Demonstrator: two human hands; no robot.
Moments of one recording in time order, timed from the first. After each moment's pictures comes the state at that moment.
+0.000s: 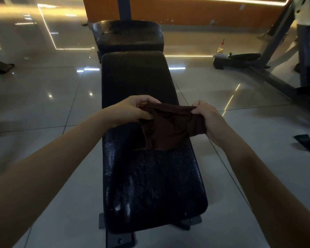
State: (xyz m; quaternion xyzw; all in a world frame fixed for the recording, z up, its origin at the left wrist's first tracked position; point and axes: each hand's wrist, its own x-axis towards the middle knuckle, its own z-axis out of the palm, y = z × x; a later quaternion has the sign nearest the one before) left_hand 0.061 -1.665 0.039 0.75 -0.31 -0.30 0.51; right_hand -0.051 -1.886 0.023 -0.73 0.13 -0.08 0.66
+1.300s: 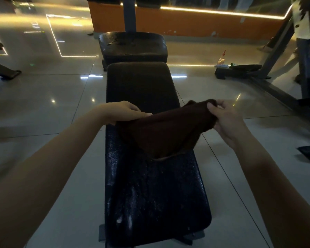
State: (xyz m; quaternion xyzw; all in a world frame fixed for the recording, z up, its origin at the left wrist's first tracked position) left_hand 0.081 -1.649 0.068 0.89 -0.21 -0.29 0.28; right_hand -0.047 -1.901 0.053 -0.66 0.17 -0.18 0.71
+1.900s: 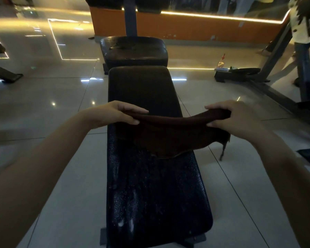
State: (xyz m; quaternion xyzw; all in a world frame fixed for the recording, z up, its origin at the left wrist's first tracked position) left_hand 0.091 -1.611 0.065 0.80 -0.32 -0.29 0.42; right_hand -0.063 -1.924 0.084 -0.95 0.09 -0.11 0.26
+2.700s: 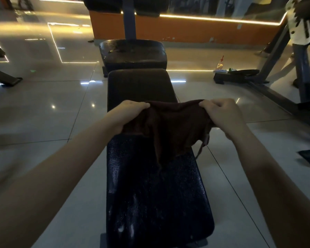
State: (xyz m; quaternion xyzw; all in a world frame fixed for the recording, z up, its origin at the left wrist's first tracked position) left_hand 0.052 -1.663 0.082 0.80 -0.09 -0.21 0.55; right_hand -0.033 -1.891 0.081 -0.85 0.20 -0.21 0.44
